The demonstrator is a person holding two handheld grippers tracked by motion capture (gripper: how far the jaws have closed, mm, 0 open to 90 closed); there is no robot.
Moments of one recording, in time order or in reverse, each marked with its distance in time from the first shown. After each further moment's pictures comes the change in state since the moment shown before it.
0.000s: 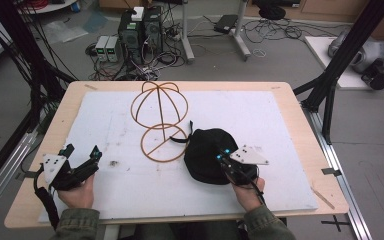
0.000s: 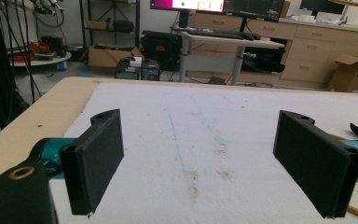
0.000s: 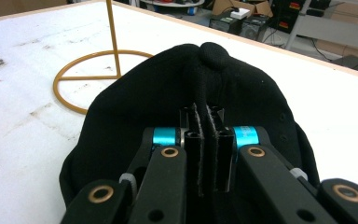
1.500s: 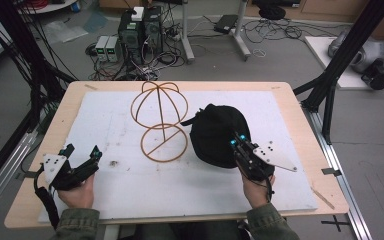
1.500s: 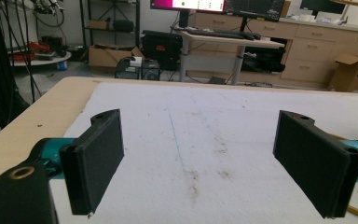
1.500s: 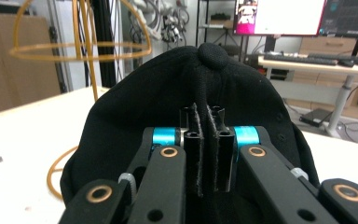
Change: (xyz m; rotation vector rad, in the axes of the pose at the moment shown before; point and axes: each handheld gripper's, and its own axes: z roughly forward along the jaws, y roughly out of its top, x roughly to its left) left arm 0.000 0.000 0.000 0.000 0.000 -0.001; right arm -0.014 0.031 -0.038 -0.321 -0.074 0.076
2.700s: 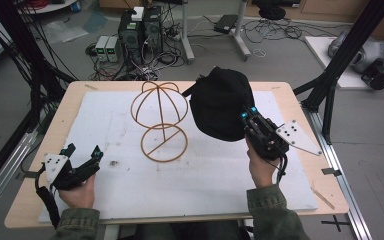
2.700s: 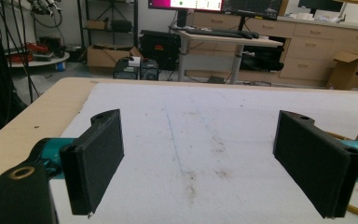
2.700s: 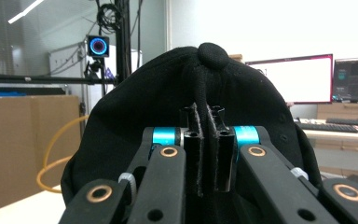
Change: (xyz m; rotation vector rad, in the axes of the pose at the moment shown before) left arm -0.002 0.000 0.001 0.001 -0.007 0.011; right arm -0.020 0.062 0.007 -0.280 0.092 0.059
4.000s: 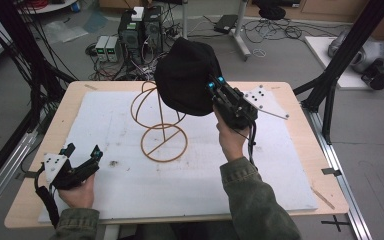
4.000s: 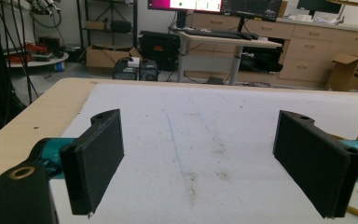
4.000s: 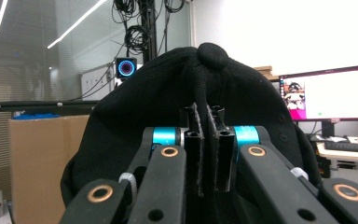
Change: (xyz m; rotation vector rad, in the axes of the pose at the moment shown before) left arm 0.002 0.000 0.001 -0.003 -0.005 -0.004; right arm 0.033 0.025 0.088 -0.052 0.109 0.056
